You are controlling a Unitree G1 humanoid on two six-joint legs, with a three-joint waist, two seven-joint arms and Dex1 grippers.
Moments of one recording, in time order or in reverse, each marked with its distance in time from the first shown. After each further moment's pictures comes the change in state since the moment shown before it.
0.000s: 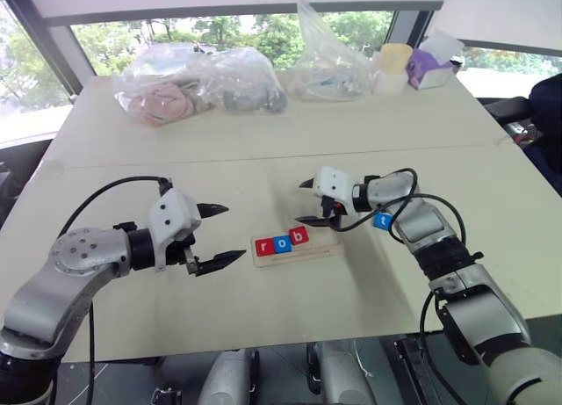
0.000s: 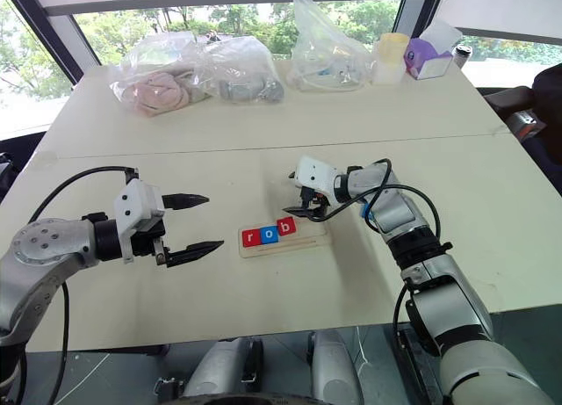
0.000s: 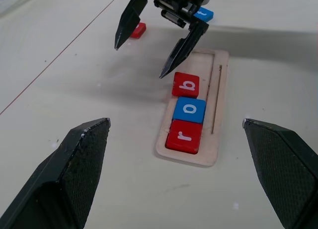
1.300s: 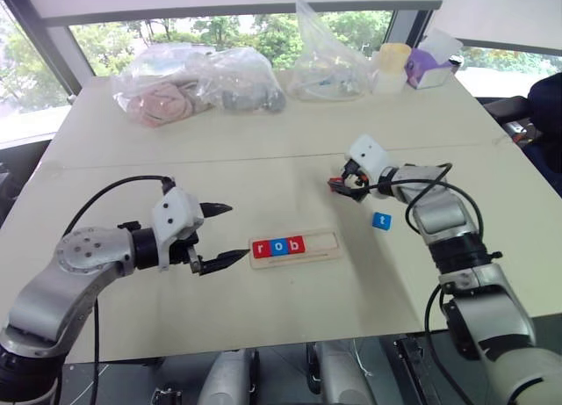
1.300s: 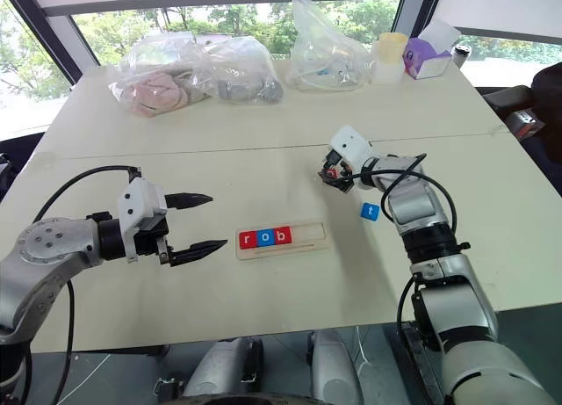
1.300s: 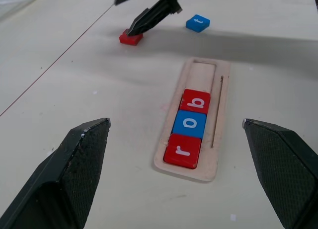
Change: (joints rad) left arm -0.012 -0.018 -0.015 0.001 -0.001 -0.011 0.007; right arm 0.033 0.056 -0.208 -0.136 -0.040 0.568 -0.431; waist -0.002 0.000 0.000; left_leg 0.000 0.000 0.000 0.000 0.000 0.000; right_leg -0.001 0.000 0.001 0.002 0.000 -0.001
